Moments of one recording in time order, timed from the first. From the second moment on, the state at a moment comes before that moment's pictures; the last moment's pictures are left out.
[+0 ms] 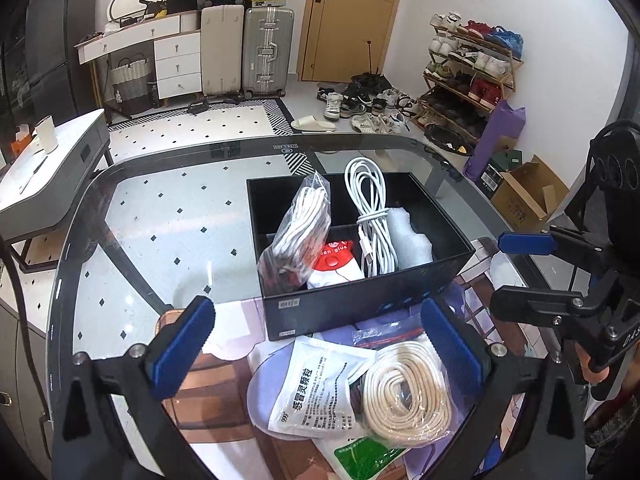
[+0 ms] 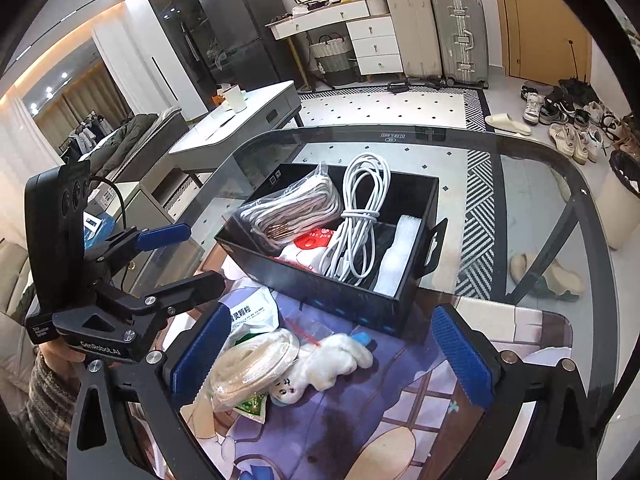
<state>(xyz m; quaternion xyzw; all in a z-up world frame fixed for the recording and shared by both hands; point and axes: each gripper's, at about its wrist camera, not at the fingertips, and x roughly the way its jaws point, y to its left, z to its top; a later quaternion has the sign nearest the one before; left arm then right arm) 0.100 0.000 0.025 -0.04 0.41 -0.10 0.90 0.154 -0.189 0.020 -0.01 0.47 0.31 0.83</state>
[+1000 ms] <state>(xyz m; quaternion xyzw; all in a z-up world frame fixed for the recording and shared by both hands) 0.066 0.018 -0.005 -0.01 0.43 -0.07 0.90 0.102 -0.180 0.006 0.05 0.49 0.33 0.80</state>
